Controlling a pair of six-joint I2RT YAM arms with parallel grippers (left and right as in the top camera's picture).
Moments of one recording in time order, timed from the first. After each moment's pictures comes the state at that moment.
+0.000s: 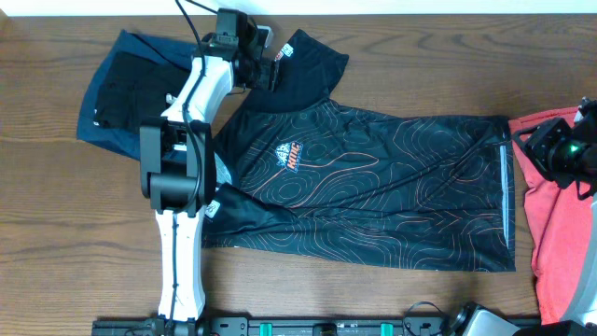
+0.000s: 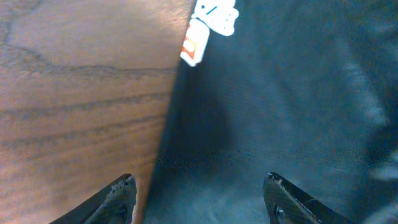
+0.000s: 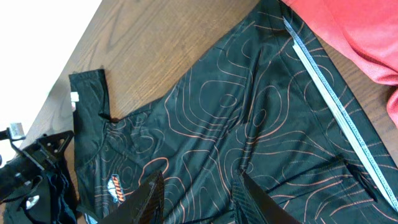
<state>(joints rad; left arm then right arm) -0.15 2.44 1.99 -0.60 0.30 0.04 -0.49 1.36 1.26 -0.97 -0.46 0.38</state>
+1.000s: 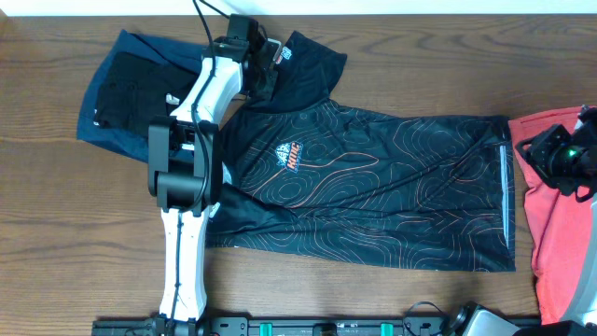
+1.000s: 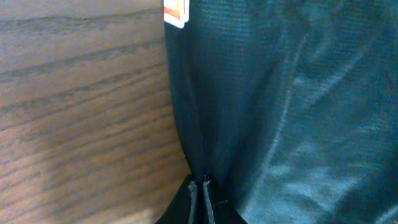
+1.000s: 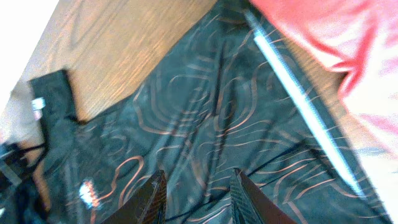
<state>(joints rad) -0.18 2.45 2.02 -0.74 0.21 0.15 -0.49 1.36 1.26 -1.01 -0.34 0.36</state>
